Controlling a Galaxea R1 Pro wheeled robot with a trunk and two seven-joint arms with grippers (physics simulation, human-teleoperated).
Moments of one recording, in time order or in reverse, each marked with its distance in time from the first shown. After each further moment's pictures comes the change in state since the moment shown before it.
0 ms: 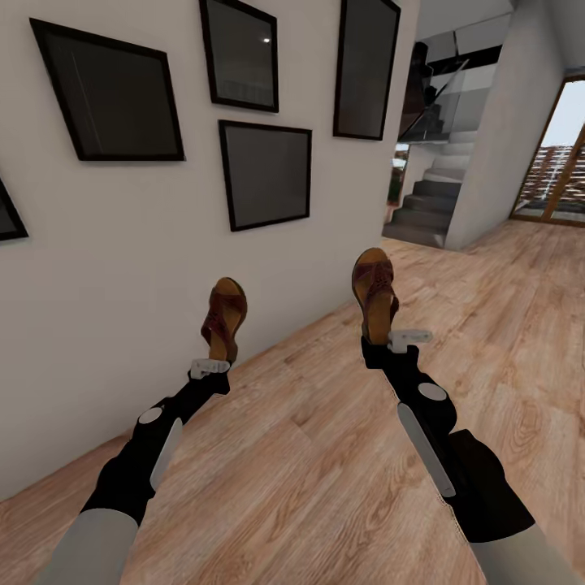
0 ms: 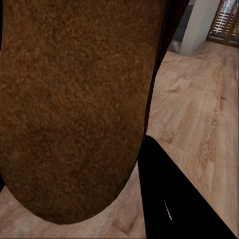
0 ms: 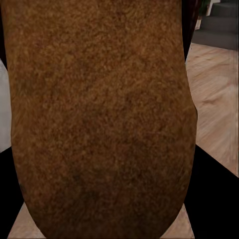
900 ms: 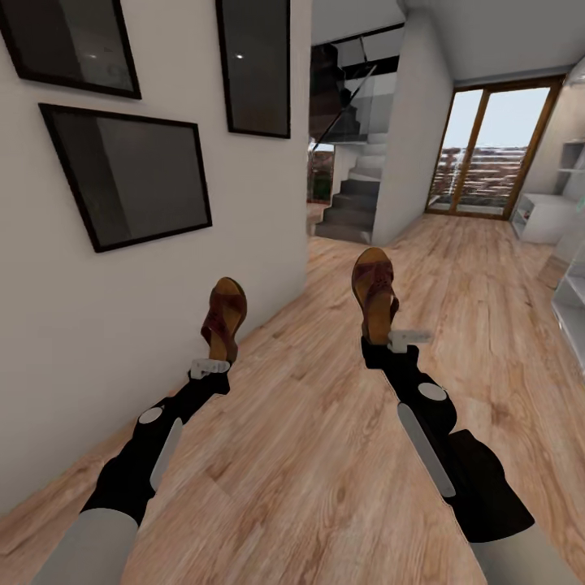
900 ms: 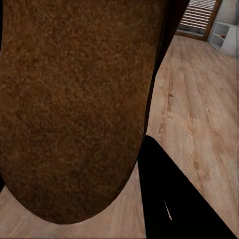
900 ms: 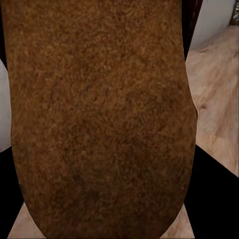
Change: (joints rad) left arm 0.000 0.000 0.000 0.000 0.000 0.001 0.000; right arm 0.000 0.000 0.000 0.000 -0.001 0.000 0.000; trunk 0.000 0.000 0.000
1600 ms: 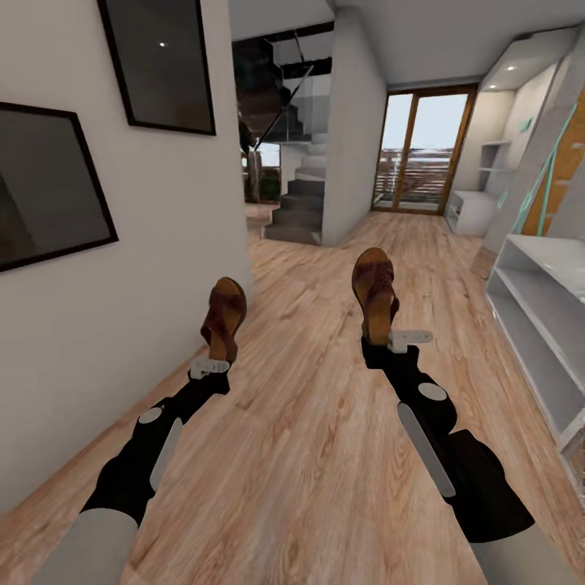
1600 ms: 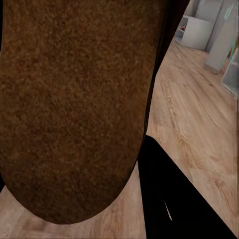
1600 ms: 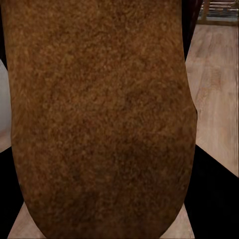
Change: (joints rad) left arm 0.000 0.000 0.002 0.000 0.000 0.000 0.000; right arm 0.000 0.000 -0.001 0.000 0.000 0.000 -0.001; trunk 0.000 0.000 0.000
